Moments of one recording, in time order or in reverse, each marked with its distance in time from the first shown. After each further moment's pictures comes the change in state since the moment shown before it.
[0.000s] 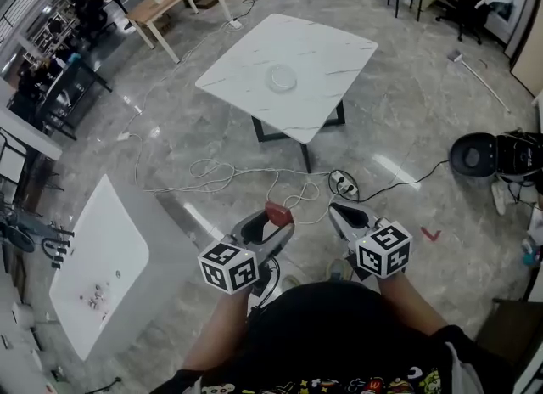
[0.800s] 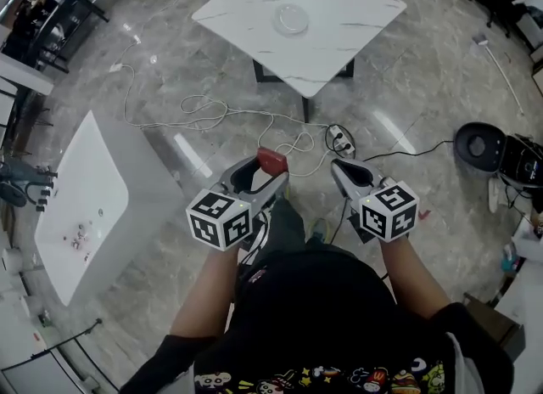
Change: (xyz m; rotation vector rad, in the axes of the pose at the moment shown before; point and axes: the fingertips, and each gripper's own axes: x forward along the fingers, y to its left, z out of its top) left arm 0.059 0.051 -0.002 -0.013 0.034 0.127; right arm 0.044 -0.069 -0.013 -0.023 0.159 0.065
